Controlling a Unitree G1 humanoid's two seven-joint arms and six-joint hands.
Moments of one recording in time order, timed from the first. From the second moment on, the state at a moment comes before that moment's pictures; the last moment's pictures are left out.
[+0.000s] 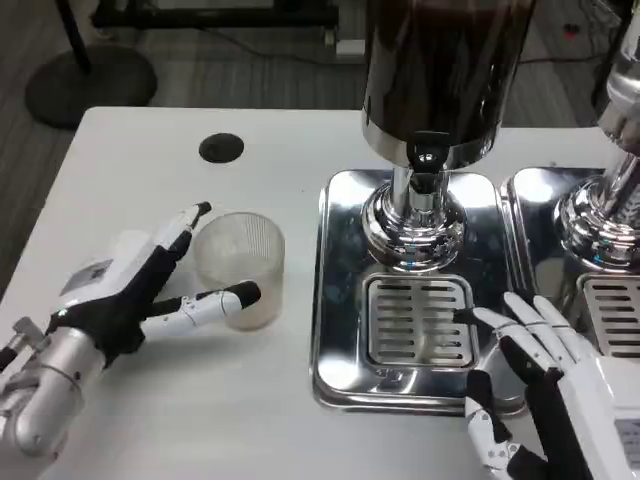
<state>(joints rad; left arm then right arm) -0.26 0.54 -0.20 0.60 0.52 -0.35 0.01 0.57 -0.28 0.21 -0.30 -0.93 -0.25 -0.45</state>
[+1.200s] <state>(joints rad) -0.42 0.49 -0.26 1.00 0.53 -0.67 0.26 0.56 -0.28 0.20 -0.28 -0.78 -0.27 -0.43</state>
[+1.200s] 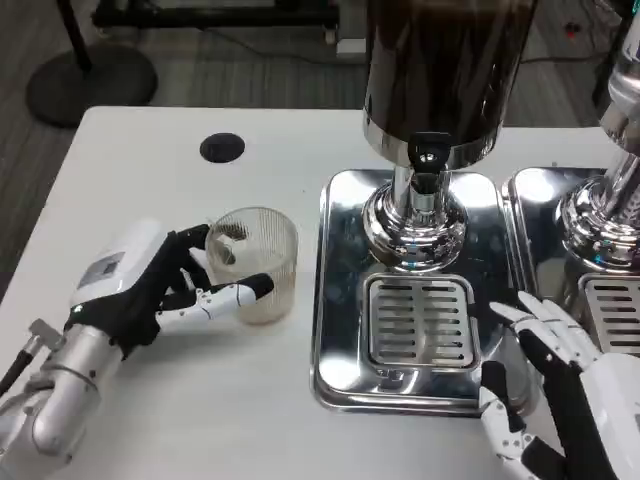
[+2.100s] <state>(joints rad) -0.40 0.49 -0.25 0.98 0.53 -0.82 0.39 0.57 -0.28 0.19 -0.28 -0.76 -0.29 -0.42</state>
